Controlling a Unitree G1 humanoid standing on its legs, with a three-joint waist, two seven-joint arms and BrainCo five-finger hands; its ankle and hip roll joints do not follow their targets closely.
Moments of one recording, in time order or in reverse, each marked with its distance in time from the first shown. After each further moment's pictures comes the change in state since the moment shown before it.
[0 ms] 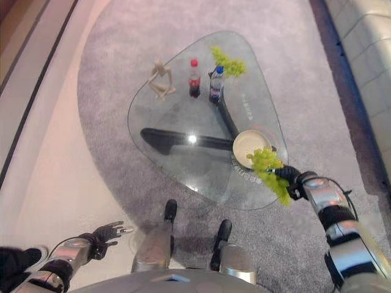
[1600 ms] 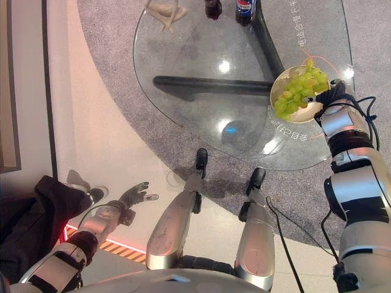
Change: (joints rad) left arm -0.145 -0.044 -0.160 -0.098 -0.012 -0.118 0.105; right arm -0.520 -0.059 0.087 0.187 -0.289 0.154 -0.482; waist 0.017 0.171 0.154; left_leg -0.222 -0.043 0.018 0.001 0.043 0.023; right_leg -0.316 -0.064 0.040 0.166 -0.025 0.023
